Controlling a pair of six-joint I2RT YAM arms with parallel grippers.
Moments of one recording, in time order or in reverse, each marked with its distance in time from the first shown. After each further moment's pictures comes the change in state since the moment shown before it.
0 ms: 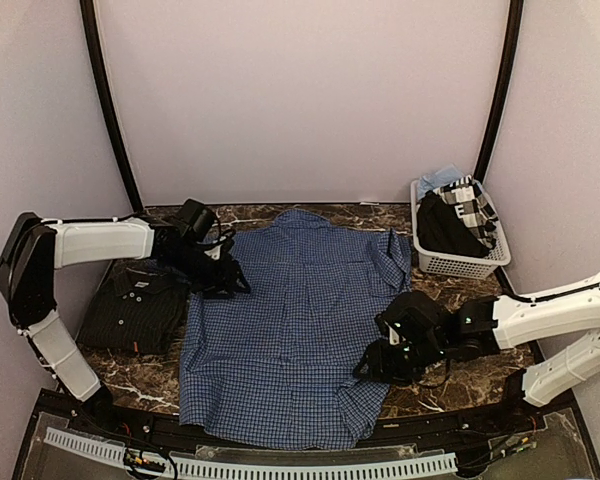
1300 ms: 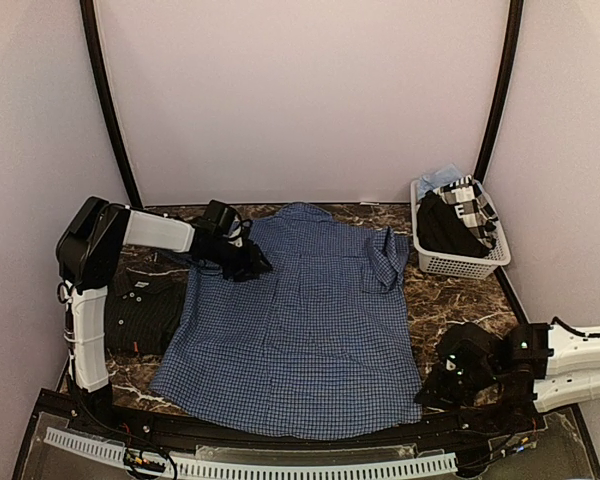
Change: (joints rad) left arm 0.068 0.462 0.267 0.370 0.022 -0.117; right arm -0.019 -0.499 -0.312 -0.314 0.044 0.240
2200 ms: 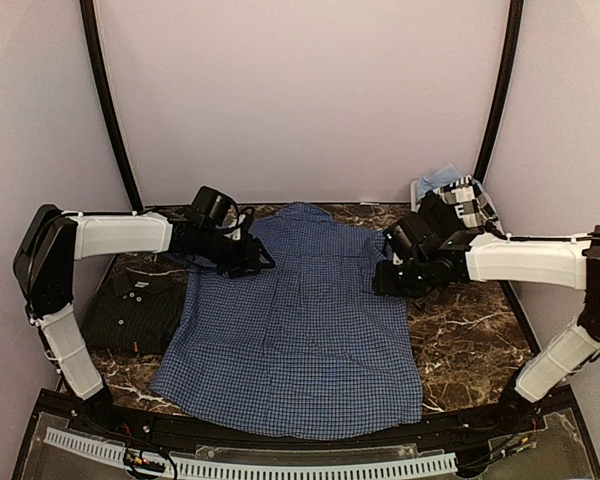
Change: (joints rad) left arm -0.090 -0.294 -0.108 -0.119 -0.003 0.068; right arm -0.357 0.696 0.655 0.178 0.290 -0.671
